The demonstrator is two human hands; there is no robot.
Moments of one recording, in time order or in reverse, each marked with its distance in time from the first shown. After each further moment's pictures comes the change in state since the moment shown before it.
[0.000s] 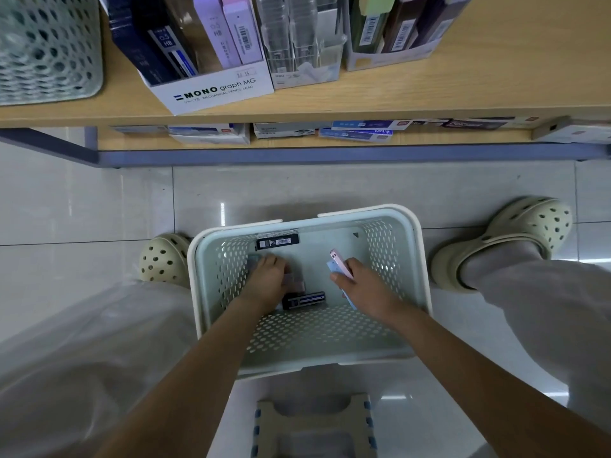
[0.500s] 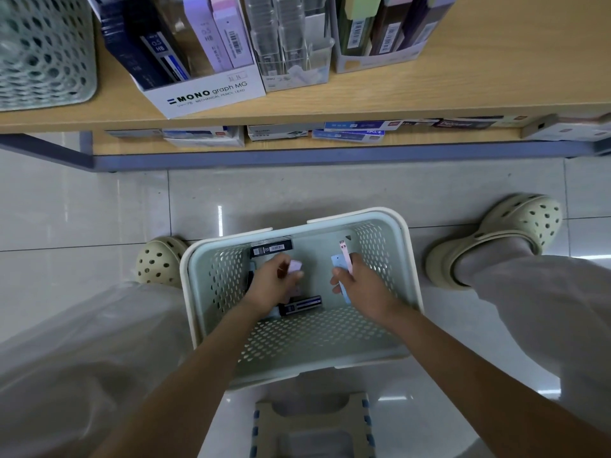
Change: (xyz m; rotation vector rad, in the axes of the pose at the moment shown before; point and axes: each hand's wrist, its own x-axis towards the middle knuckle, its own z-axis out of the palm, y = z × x) left_hand -0.018 0.024 -0.009 -0.655 0.092 -0.080; right_hand -0.009 -0.007 -0.001 0.171 0.054 -0.025
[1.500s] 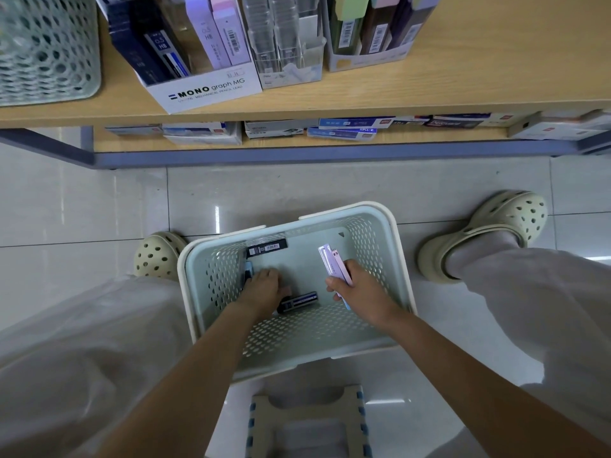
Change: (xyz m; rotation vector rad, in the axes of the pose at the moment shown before) left_hand 0.003 -0.036 0.008 0.654 -0.208 0.002; right_hand -0.019 0.012 0.001 0.028 -0.014 0.006
